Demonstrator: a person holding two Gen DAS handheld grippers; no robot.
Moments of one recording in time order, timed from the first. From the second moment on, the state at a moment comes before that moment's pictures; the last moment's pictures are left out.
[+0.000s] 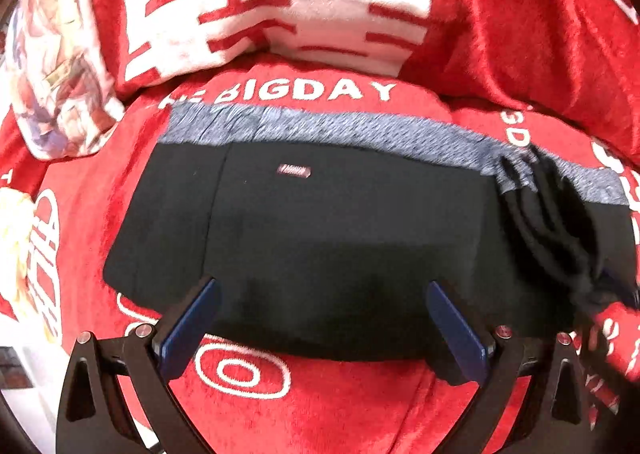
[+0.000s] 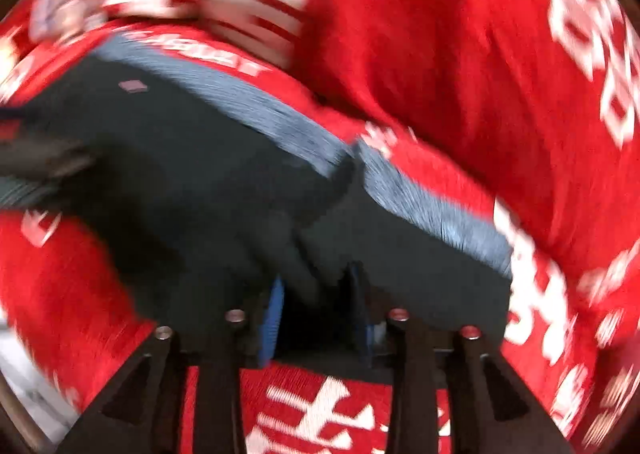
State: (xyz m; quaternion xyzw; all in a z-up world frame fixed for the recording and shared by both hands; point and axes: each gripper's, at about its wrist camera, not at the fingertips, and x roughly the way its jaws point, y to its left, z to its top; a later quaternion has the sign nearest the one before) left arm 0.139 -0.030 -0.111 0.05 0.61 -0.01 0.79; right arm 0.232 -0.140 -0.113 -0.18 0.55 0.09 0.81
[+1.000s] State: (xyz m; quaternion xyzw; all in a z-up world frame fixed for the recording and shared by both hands) left arm 0.147 -0.168 -0.132 0.01 0.66 -0.22 0.71; right arm 0.202 -0.383 -0.171 0.53 0.54 0.03 0.66
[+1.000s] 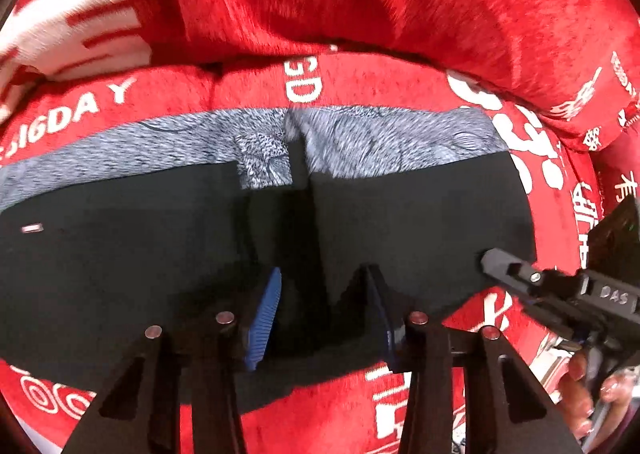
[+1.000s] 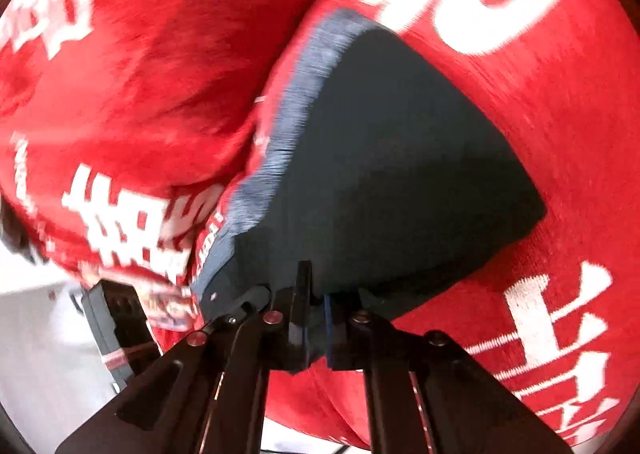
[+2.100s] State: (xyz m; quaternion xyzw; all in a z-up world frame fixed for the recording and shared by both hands) left arm 0.159 -0.190 -0.170 0.07 0.64 -0.13 0.75; right arm 0.276 -0.393 -0.186 0.38 0.60 0.02 0.71
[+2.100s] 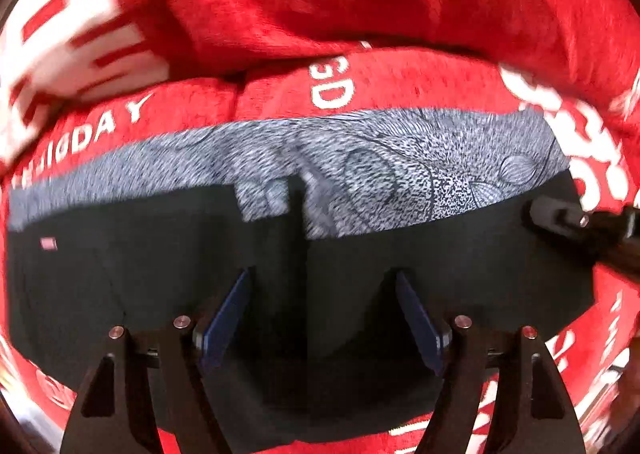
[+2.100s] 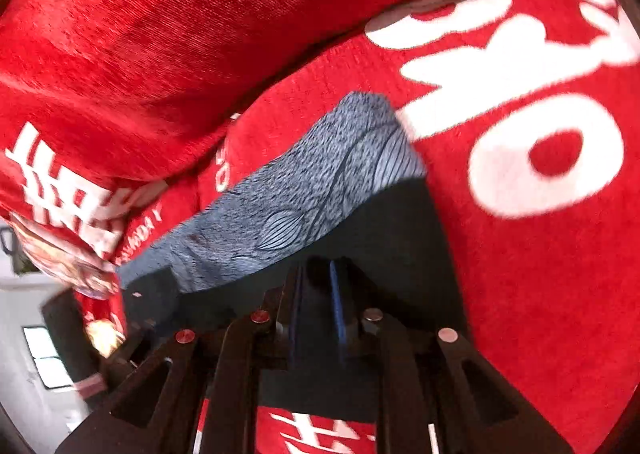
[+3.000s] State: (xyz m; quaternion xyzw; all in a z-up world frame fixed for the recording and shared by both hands) left arm 0.082 -0.112 -0.127 0.06 0.66 -0.05 0.74; right arm 0.215 -0.327 -0.126 0.25 0.67 0.05 0.70
